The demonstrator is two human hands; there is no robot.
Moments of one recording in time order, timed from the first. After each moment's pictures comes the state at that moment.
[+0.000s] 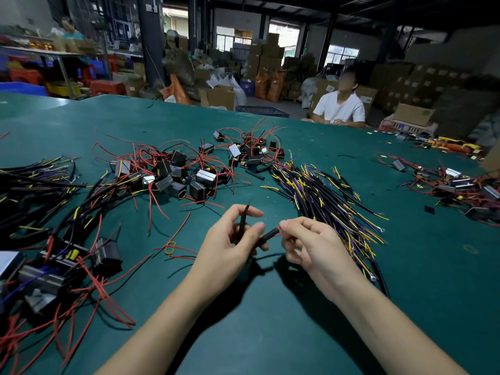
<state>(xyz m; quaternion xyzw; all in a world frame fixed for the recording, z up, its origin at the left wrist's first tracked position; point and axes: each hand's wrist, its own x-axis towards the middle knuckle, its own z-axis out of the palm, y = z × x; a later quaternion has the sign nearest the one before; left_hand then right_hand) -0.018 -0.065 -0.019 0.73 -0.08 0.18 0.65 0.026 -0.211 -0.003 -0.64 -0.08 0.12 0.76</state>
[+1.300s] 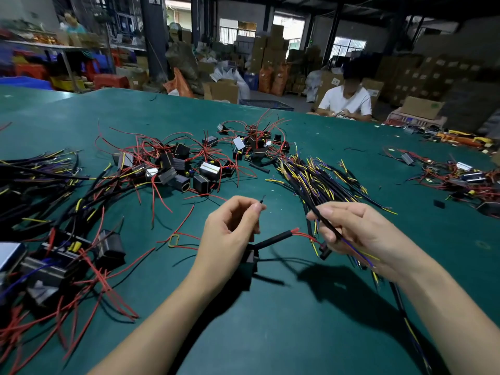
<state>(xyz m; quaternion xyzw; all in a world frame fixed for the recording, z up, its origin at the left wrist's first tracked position) -0.015 -0.068 -0.018 0.68 -0.04 0.25 0.69 0.039 -0.262 0.029 -0.68 -0.21 0.20 0.67</state>
